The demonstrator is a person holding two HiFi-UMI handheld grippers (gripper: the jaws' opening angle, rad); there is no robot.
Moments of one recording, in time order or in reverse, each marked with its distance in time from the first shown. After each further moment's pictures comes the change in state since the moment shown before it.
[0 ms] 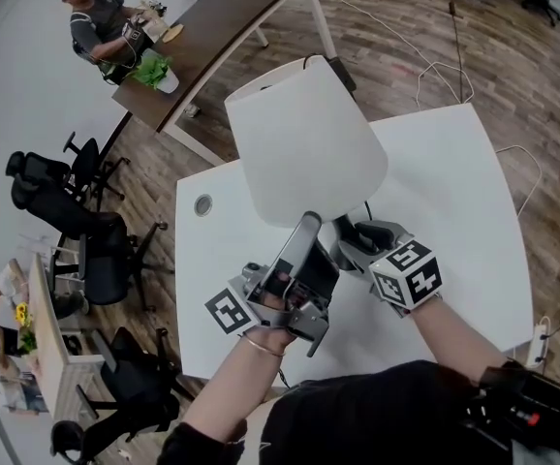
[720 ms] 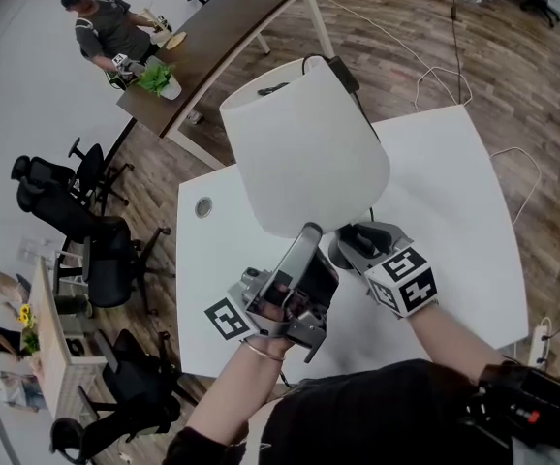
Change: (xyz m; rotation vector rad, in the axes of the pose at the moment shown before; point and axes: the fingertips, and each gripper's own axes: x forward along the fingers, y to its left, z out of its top) left arm -0.003 -0.028 -0.025 0.049 0.047 -0.074; right arm -0.022 0.005 0.006 -0.072 -0.055 -0.051
